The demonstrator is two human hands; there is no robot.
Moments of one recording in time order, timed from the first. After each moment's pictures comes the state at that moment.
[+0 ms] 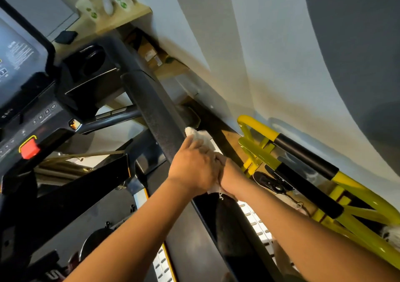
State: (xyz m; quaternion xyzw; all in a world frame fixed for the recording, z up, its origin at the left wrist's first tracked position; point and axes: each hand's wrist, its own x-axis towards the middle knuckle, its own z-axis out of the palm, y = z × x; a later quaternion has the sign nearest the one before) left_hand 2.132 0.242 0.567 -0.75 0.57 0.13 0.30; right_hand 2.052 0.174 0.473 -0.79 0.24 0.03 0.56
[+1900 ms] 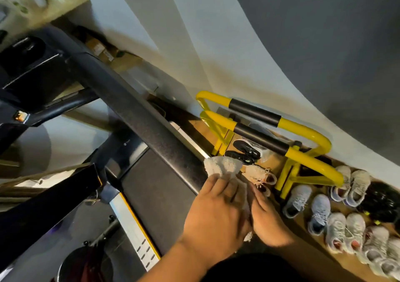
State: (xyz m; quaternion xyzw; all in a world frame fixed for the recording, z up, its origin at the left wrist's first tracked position) left_hand 1.930 0.332 0.561 -0.70 0.69 0.13 0.15; right_hand 1.793 0.274 0.414 -0.70 0.42 -0.01 0.57
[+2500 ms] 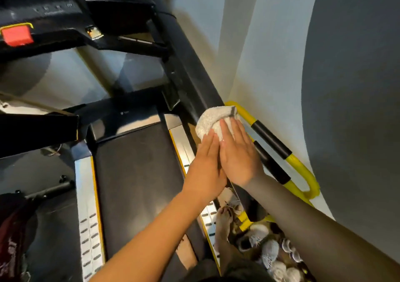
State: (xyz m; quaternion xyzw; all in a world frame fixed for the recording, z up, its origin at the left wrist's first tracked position) left_hand 1.997 0.394 0.513 -0.83 0.39 0.13 -0.38; right_hand 1.956 0.279 0.527 -0.96 0.22 -0.03 0.15
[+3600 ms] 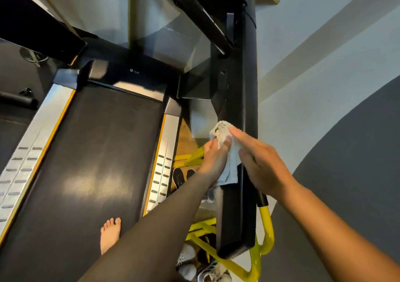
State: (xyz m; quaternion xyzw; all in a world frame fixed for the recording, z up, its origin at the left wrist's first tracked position) left_hand 2.052 0.322 0.444 -0.56 -0.11 0.34 -0.75; right_hand 2.010 0.267 0.611 -0.96 0.01 0.13 0.25
